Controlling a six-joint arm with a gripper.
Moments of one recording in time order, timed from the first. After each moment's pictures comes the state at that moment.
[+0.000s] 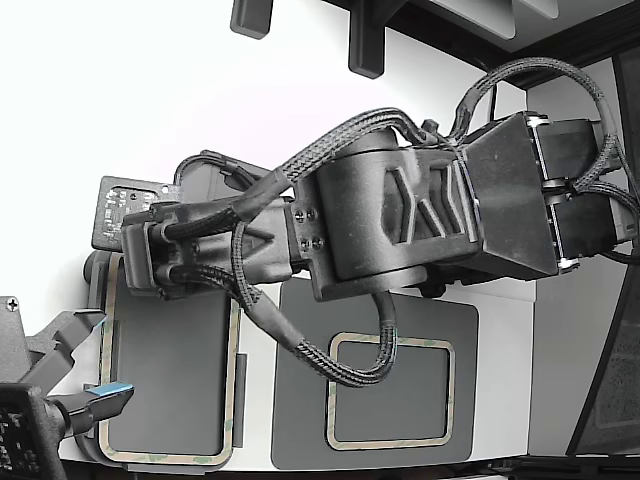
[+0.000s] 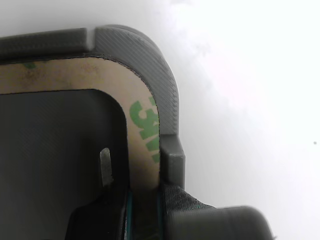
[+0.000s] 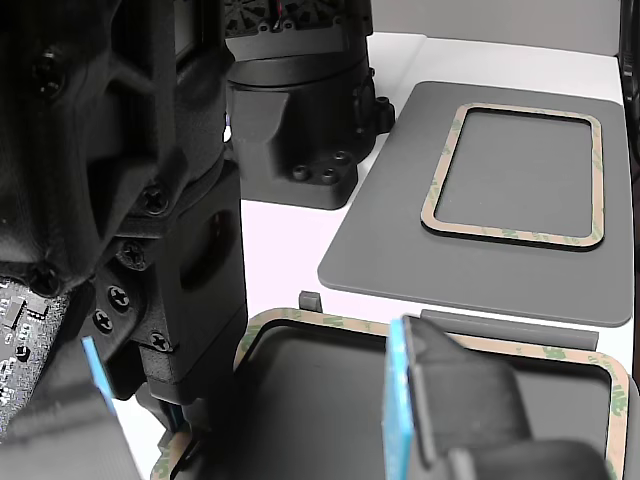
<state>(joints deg) 15.3 67.7 62.0 90.3 8.0 17.8</state>
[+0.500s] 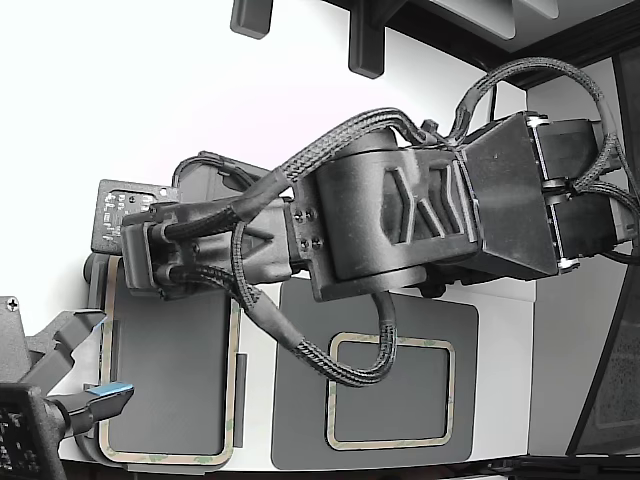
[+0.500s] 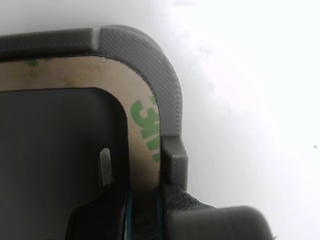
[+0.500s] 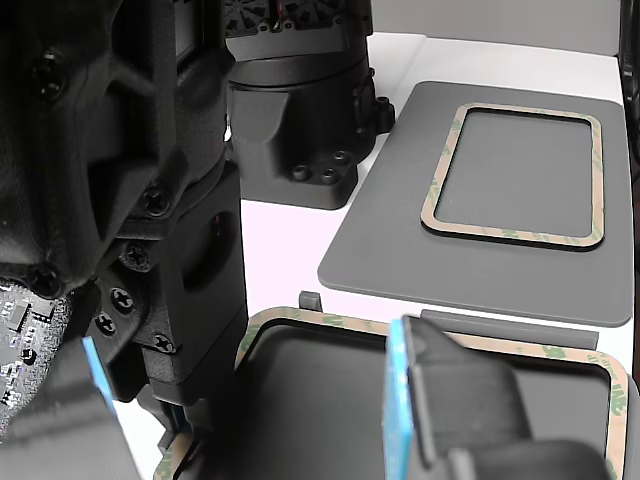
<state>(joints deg) 15.3 67.7 62.1 90.1 7.8 16.5</state>
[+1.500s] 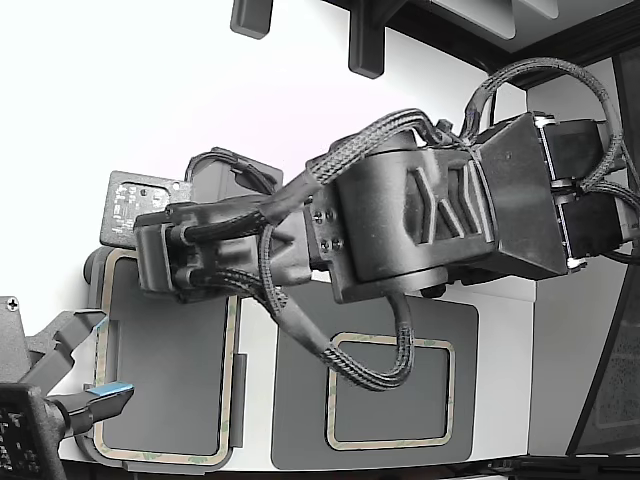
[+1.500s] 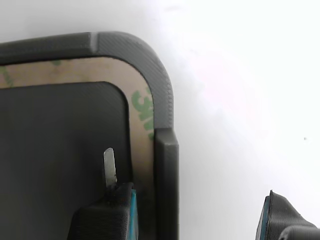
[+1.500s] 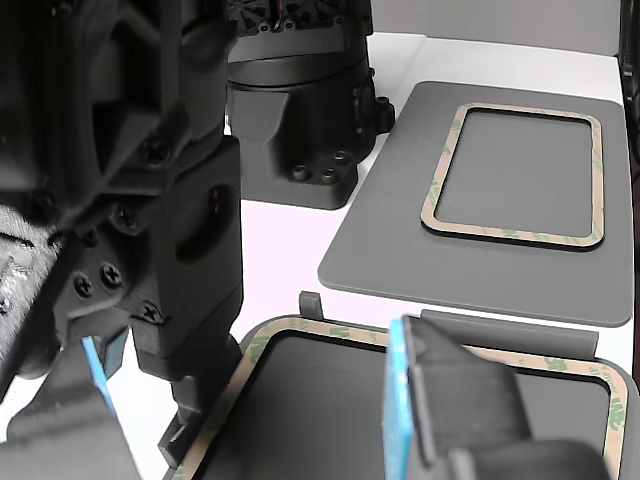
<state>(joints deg) 15.8 70.8 62.4 90.4 9.2 20.0</state>
